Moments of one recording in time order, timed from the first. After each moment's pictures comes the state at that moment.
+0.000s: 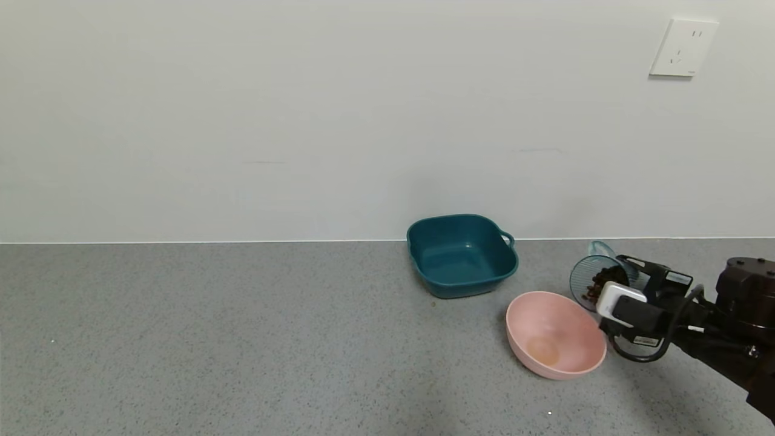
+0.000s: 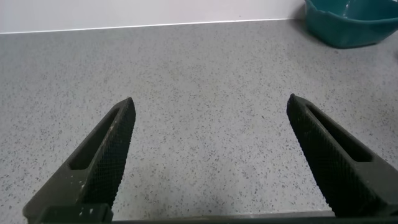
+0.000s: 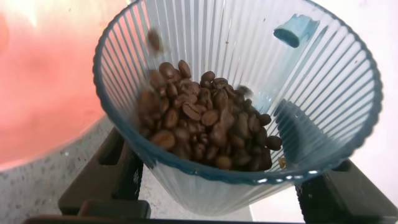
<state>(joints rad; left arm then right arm) 0.00 0.00 0.00 0.00 0.00 0.00 0.07 1.82 -0.40 -1.17 0.08 -1.25</state>
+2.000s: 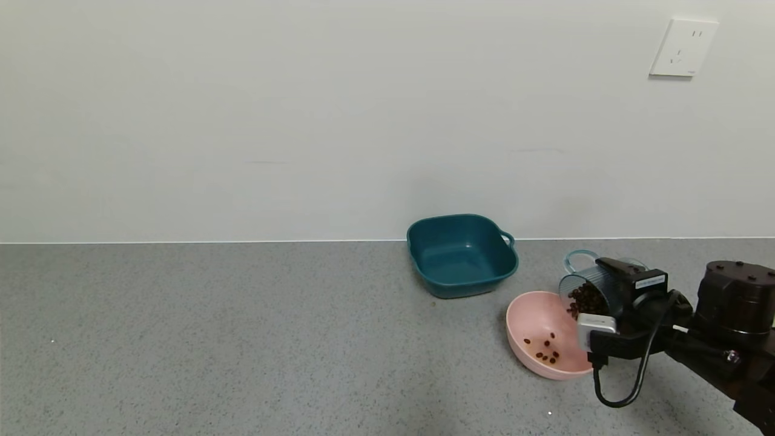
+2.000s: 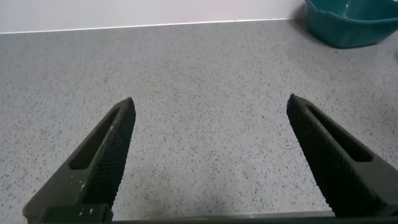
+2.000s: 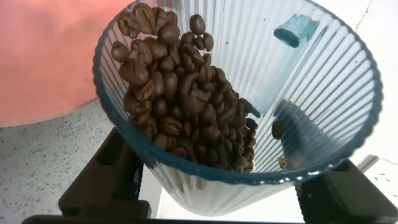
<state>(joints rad) 0.00 0.00 0.00 0.00 0.00 0.00 0.15 1.83 -0.40 -1.18 -0.05 -1.72</state>
